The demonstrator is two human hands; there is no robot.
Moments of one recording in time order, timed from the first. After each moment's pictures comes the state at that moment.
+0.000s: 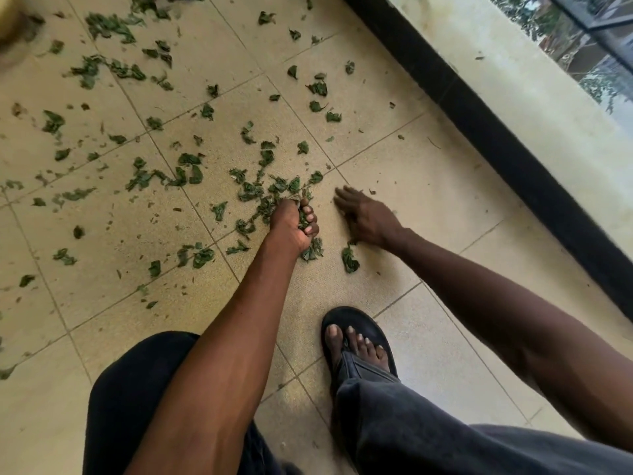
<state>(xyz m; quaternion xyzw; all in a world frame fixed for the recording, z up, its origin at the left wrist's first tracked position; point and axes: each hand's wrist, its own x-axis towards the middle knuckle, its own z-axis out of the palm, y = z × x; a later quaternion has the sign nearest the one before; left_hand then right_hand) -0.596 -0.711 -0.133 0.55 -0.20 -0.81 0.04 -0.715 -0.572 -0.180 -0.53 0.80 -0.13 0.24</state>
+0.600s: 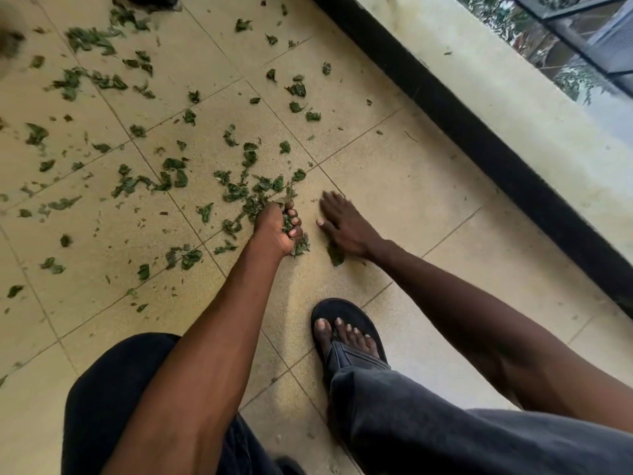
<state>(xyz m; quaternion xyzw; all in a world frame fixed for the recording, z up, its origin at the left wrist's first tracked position) -0.584 -0.703 -0.131 0.54 -0.25 -0.80 0.02 -0.678 -0.555 -0.180 -0.44 0.83 -0.17 0.29</state>
